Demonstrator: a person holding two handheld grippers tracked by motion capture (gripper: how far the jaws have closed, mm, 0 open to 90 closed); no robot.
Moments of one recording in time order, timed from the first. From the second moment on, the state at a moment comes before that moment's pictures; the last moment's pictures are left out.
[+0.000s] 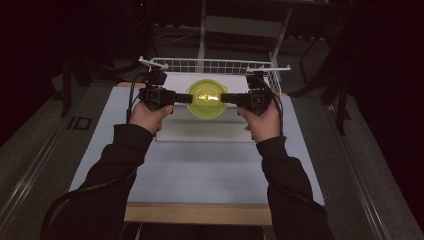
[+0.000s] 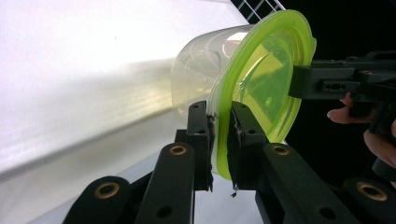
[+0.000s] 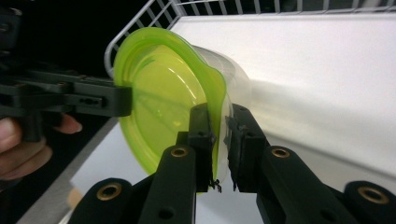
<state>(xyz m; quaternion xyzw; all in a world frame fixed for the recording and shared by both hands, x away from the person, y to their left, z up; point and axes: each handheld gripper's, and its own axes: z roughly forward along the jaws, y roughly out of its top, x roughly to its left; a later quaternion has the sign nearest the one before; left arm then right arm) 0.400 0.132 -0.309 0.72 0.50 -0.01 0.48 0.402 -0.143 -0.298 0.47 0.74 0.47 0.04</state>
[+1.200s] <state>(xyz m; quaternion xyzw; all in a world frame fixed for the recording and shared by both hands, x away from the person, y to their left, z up) 0.449 0.117 -0.314 0.69 0.53 0.01 0.50 0.475 -0.149 -0.291 0.55 0.72 0.42 0.03</state>
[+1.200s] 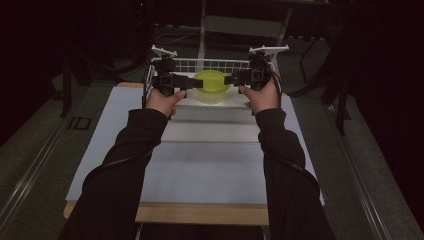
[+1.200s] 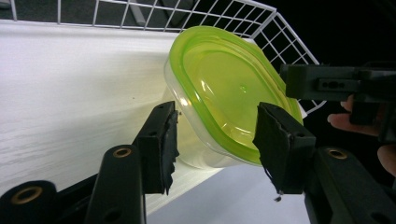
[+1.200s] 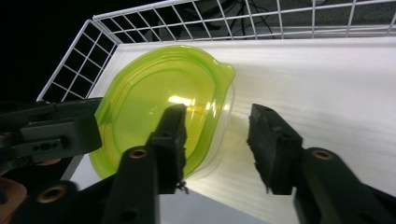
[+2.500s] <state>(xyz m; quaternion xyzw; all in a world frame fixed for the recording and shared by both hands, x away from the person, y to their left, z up) 0.292 0.151 -0.423 0.74 0.36 0.04 0.56 0.408 -0.121 -0.341 0.45 0.77 0.46 0.07</state>
